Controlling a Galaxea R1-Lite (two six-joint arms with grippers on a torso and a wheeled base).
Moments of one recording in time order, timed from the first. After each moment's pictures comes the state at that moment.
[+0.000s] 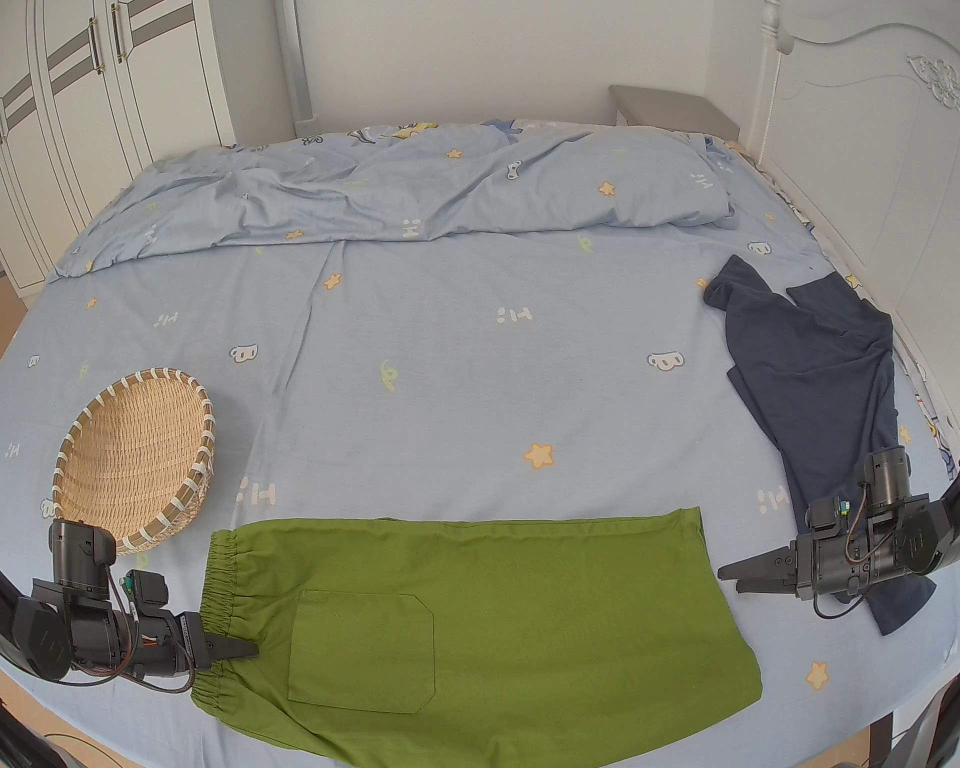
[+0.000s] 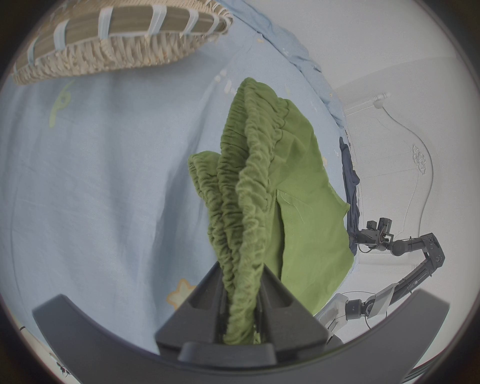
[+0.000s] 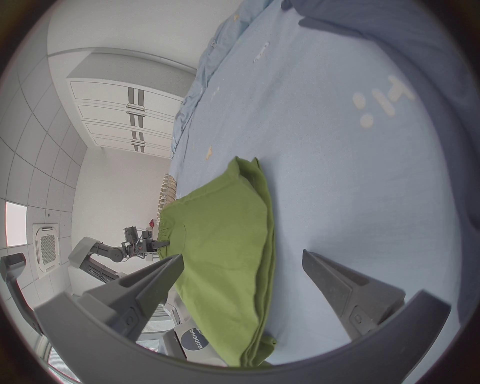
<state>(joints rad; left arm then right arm) 0.12 1.65 -0.20 -0.50 -0.62 -0.27 -0.06 1.87 -0.51 -0.38 0.93 0.16</state>
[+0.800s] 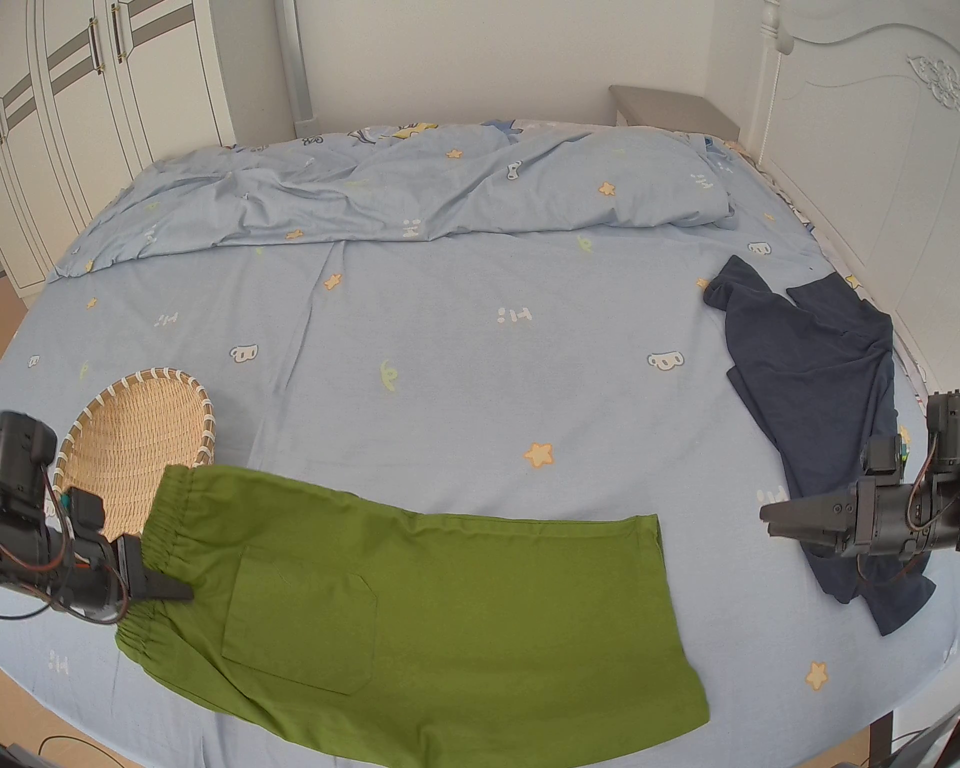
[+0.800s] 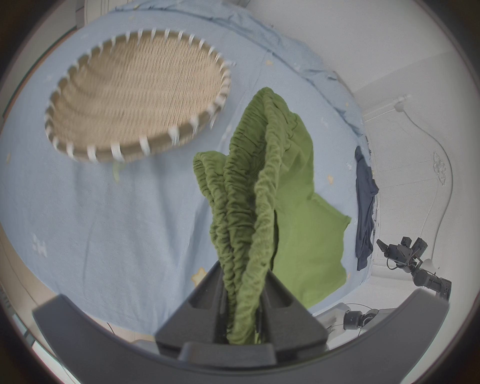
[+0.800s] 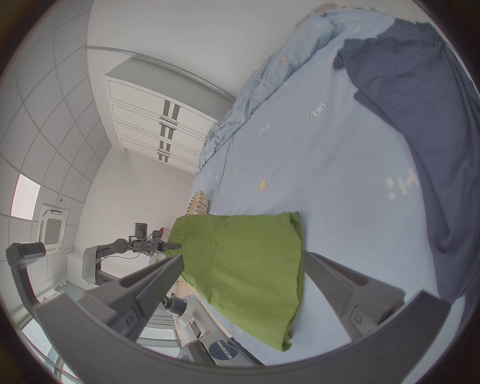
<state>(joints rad) 0.14 1.36 -0.68 0.31 -0.44 -0.25 -0.01 1.48 -0.53 -0.31 0.92 0.32</state>
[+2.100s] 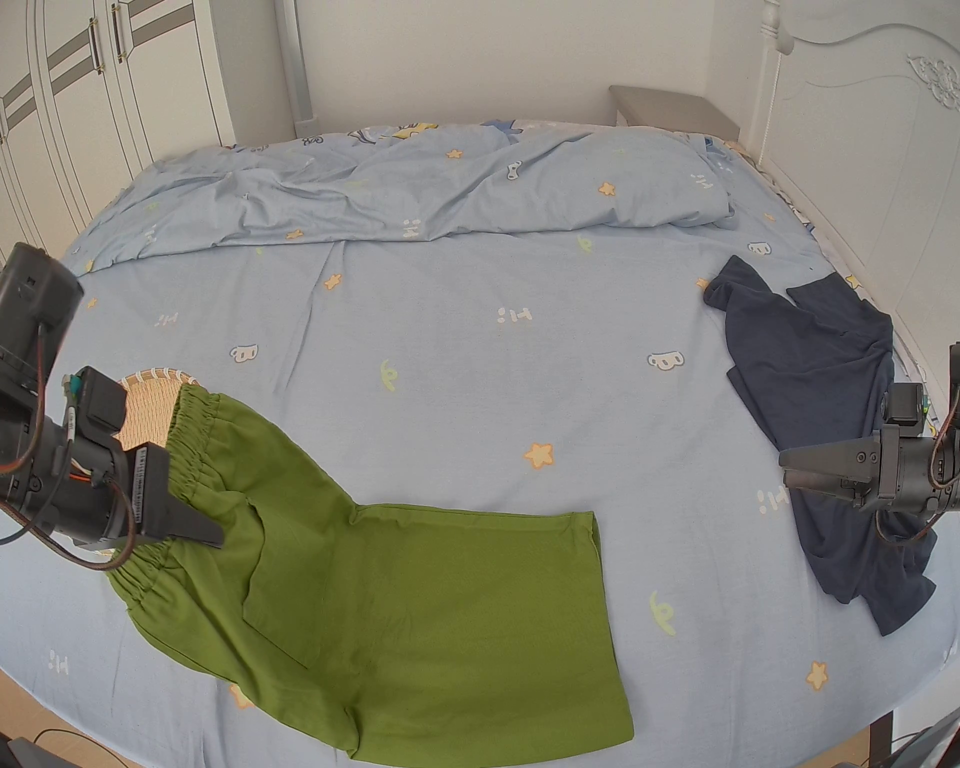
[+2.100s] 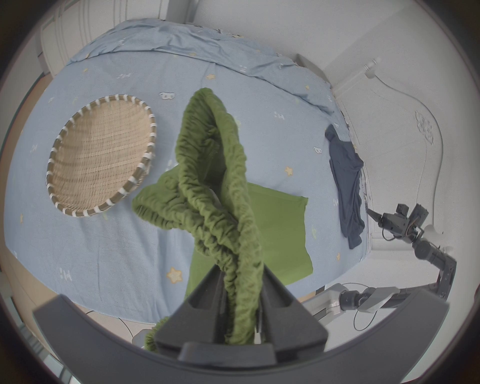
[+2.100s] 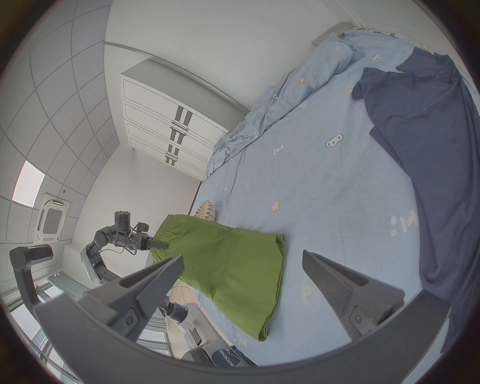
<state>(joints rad) -0.34 1.36 -1.20 0.74 -0.16 -0.42 0.00 1.41 -0.67 -0.20 0.91 0.33</state>
